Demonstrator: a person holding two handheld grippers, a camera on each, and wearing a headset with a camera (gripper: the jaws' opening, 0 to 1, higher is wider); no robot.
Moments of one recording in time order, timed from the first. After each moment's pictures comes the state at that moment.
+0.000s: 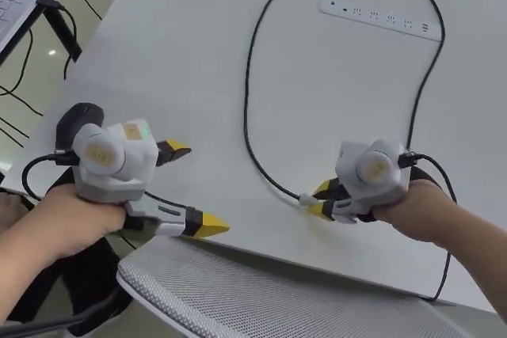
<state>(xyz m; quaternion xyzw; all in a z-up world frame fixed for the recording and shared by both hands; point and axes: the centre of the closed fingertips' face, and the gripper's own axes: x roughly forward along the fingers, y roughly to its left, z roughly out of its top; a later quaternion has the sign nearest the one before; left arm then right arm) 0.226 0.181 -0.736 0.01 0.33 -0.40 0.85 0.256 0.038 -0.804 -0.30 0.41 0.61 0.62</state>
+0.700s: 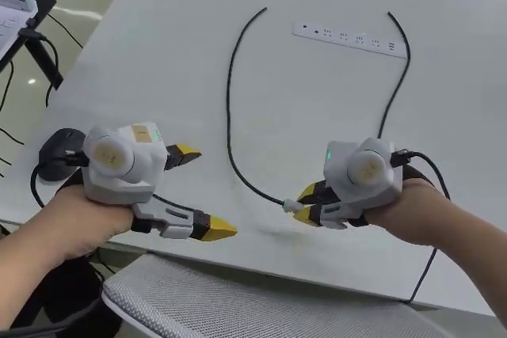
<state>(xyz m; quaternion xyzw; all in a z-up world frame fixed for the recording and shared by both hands) 0.243 0.144 -0.699 0.03 0.30 -0.44 0.85 0.246 0.045 -0.746 -0.30 0.38 0.62 0.62</state>
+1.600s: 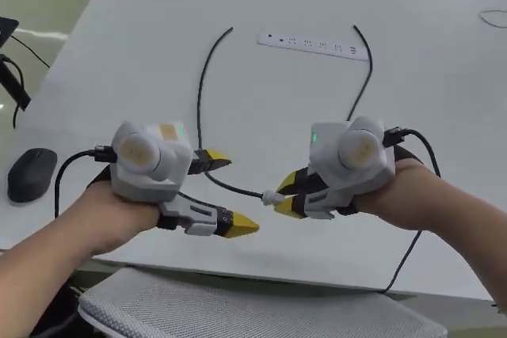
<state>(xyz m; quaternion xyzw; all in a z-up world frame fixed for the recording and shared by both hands) 0.248 0.072 -0.676 0.04 0.26 -0.51 0.81 0.238 0.044 -0.688 -0.29 0.34 0.62 0.64</state>
